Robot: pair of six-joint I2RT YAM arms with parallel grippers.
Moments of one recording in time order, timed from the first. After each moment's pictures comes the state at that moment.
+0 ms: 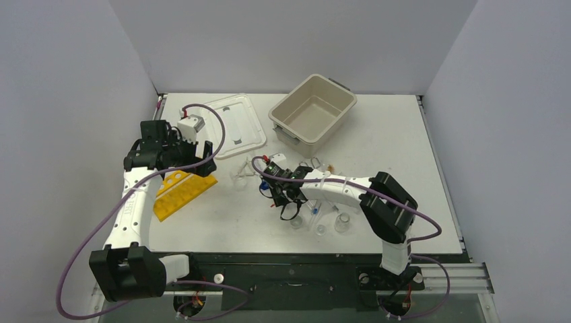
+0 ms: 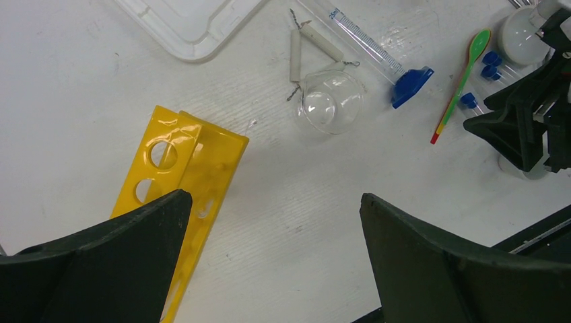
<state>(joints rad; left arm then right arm) 0.08 1.22 1.12 -0.77 0.45 0.29 0.98 1.87 1.29 -0.55 0.28 0.51</state>
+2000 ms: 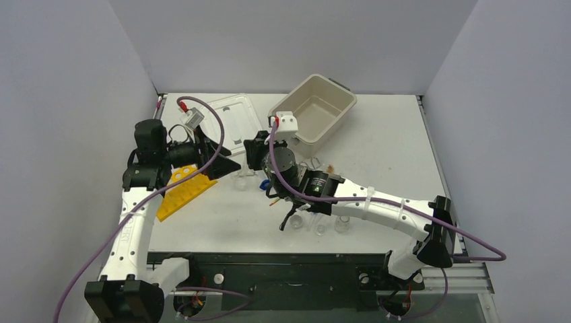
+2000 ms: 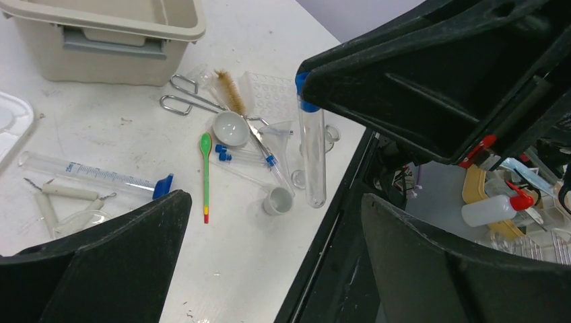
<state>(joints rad) 0.01 1.05 1.06 -0.47 1.12 -0.12 1.19 1.54 1.43 -0.04 0.70 0.51</state>
